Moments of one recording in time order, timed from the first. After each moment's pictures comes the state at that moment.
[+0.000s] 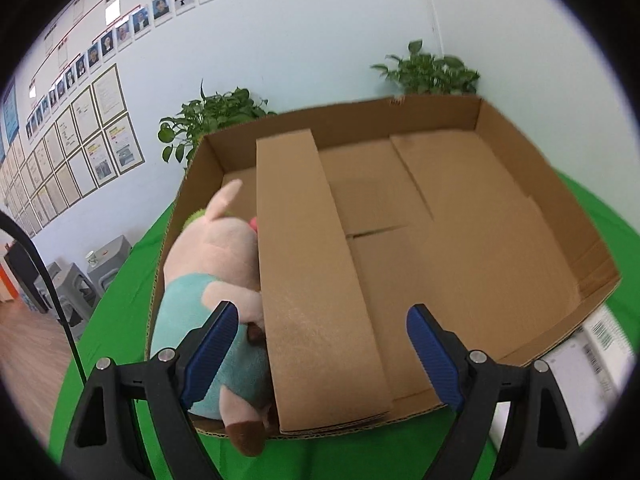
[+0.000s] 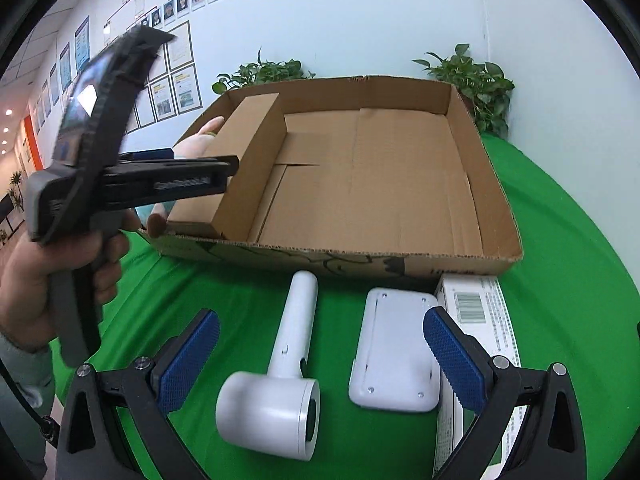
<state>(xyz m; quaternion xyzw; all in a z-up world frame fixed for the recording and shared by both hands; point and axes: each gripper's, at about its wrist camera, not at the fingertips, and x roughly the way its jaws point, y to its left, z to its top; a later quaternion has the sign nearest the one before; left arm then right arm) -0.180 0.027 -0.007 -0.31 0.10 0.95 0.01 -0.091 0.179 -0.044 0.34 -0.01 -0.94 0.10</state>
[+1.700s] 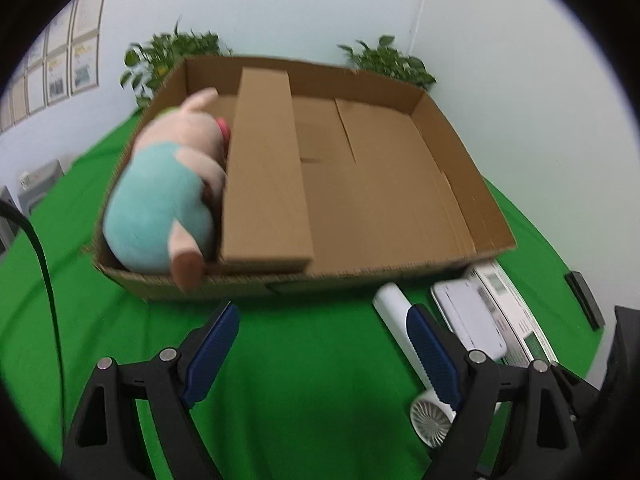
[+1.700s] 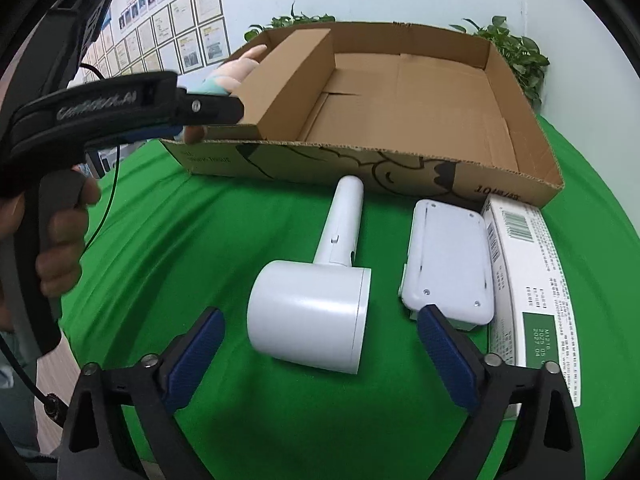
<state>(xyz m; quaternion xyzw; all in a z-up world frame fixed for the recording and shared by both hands) -0.107 0.002 -0.024 -0.37 -0.05 0.92 0.15 -0.067 0.150 -0.092 0.41 0.04 -0.90 0.15</state>
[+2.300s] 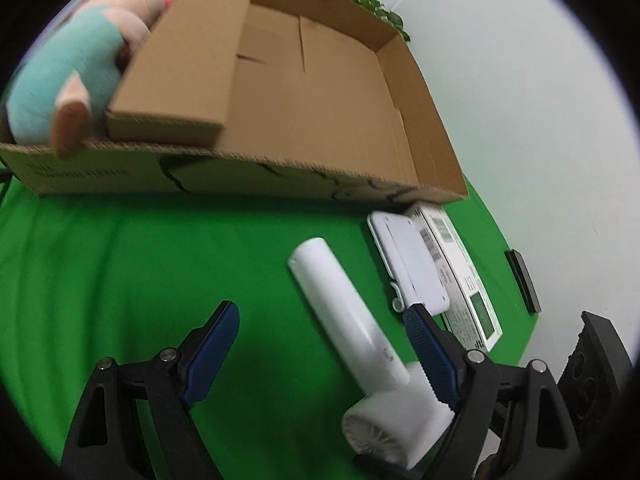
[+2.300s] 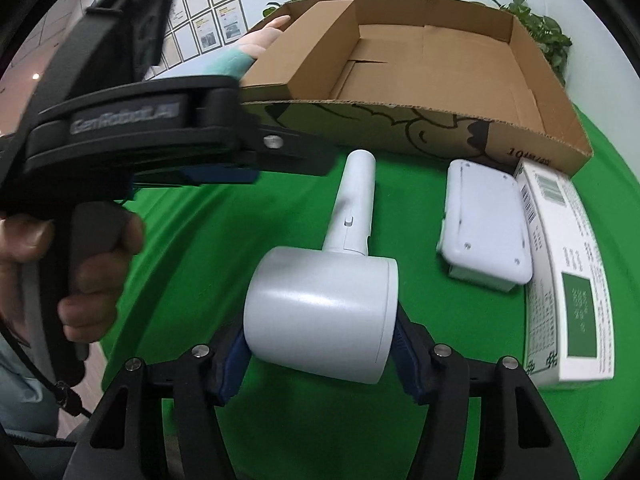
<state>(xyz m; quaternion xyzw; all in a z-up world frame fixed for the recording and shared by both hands) -0.107 0.030 -0.077 -0.47 -0.14 0.83 0.25 -0.043 0.147 -0.103 0.44 0.01 -0.87 0.21</state>
